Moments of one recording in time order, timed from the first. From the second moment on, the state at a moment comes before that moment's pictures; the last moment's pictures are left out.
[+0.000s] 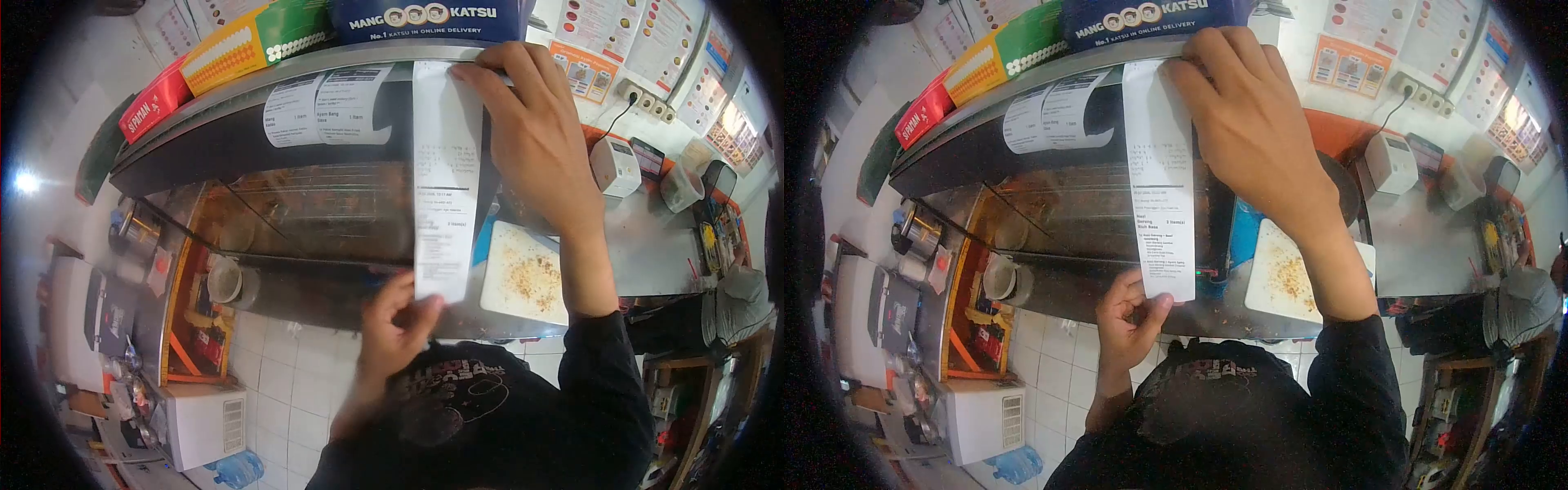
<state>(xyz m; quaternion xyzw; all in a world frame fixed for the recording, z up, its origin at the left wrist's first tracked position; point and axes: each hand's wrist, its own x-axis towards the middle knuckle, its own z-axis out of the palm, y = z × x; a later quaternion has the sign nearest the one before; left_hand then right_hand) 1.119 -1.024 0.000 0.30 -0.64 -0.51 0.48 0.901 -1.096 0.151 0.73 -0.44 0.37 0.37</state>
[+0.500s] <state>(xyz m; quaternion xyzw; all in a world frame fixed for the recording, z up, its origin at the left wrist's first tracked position) 1.115 -1.022 0.005 0.31 -0.63 -0.51 0.50 0.923 -1.082 0.161 0.72 -0.50 0.28 0.38</state>
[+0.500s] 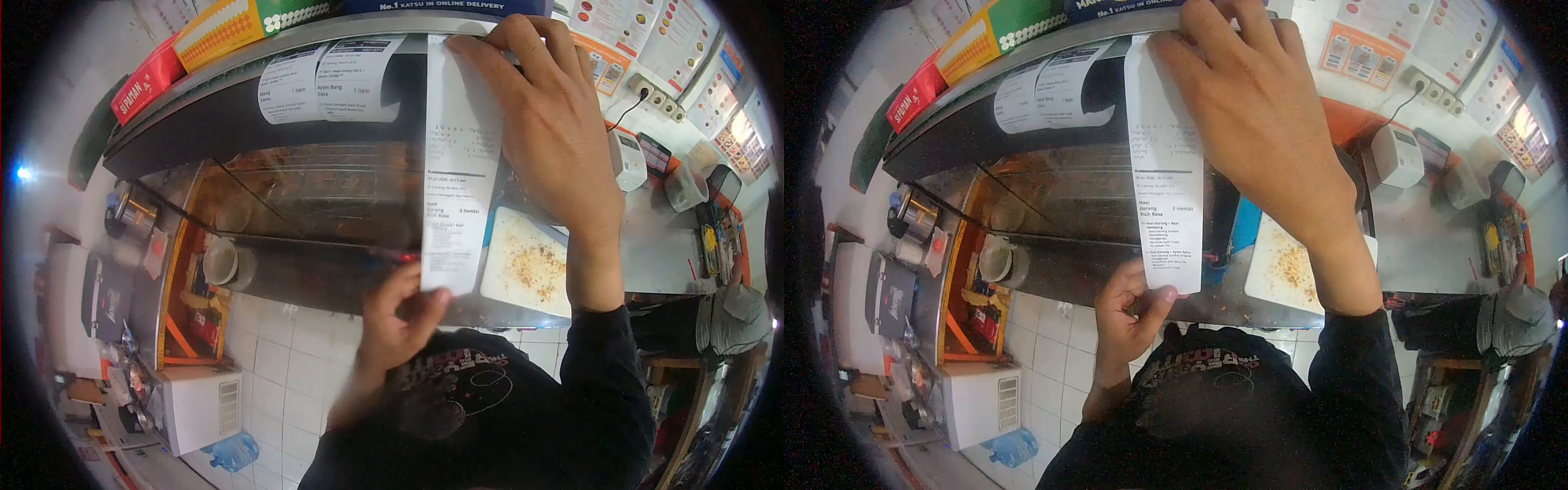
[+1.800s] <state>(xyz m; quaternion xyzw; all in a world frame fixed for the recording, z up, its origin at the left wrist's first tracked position) 1.129 -1.034 -0.010 0.31 -0.73 -0.40 0.46 0.936 -1.098 0.158 0.71 -0.50 0.32 0.39</state>
